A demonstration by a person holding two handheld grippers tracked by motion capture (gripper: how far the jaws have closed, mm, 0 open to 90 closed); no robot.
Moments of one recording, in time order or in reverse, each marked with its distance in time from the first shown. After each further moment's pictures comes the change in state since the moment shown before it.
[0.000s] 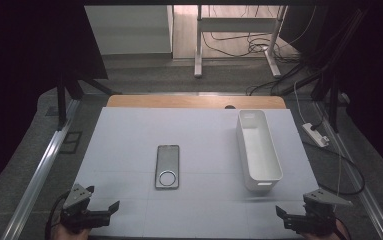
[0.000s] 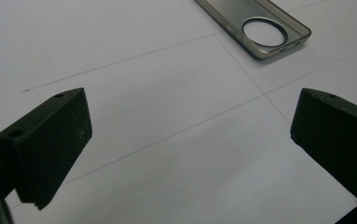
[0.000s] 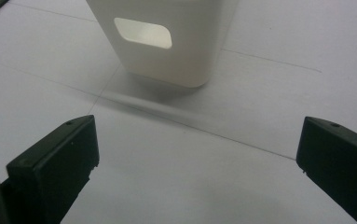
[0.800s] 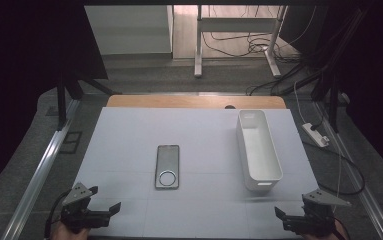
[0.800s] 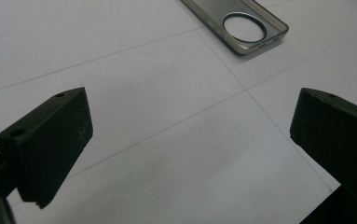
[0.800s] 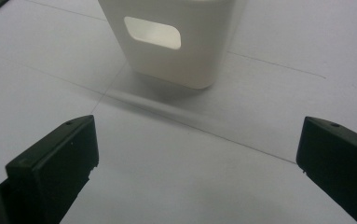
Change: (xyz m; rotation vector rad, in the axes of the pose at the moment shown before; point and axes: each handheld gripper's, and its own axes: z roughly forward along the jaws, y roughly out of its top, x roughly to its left) left arm 0.004 0.003 0.002 0.023 -0.086 0.002; right arm 0.003 0.000 0.000 -0.005 0.005 -0.038
